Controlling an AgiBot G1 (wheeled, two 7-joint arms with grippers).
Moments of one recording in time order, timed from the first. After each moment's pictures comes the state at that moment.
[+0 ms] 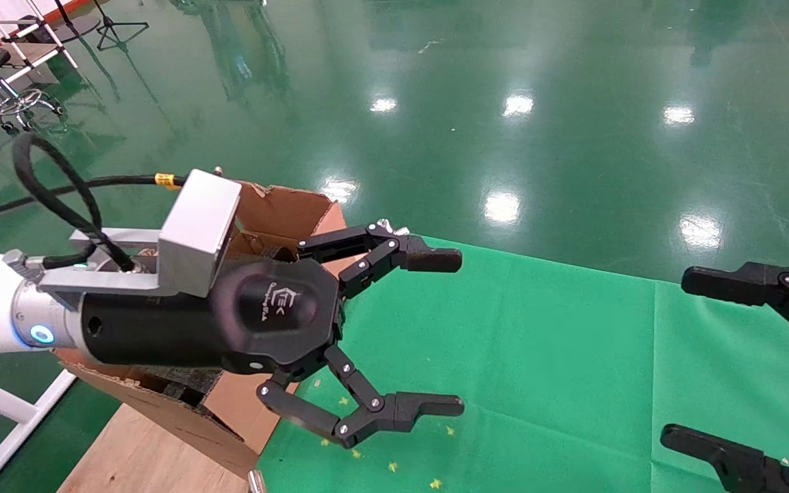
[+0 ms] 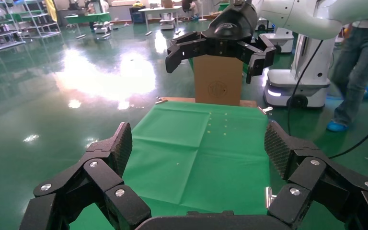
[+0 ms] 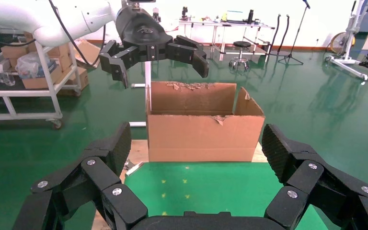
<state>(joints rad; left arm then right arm) -1.07 0.61 0.28 -1.29 0.73 1.50 -0.19 1.09 -0.59 -0.33 1.26 -0.69 -1.47 0.15</state>
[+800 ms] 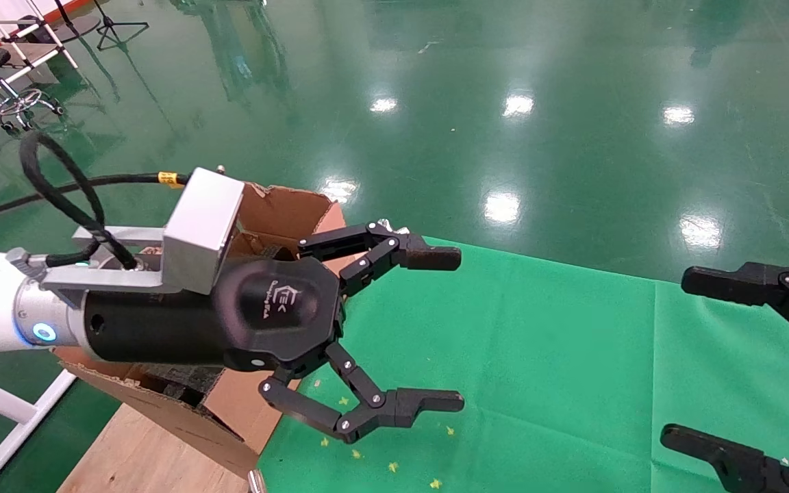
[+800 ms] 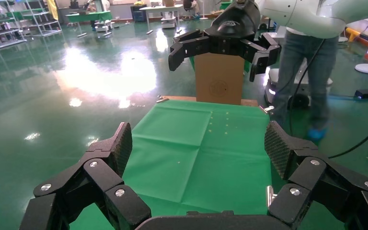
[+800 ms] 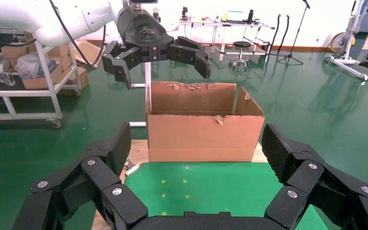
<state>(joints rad) -1.08 0.61 0.28 -1.28 0.73 1.49 -0.19 1.09 -0.59 -0.33 1.26 -0.69 -1.47 0.15</state>
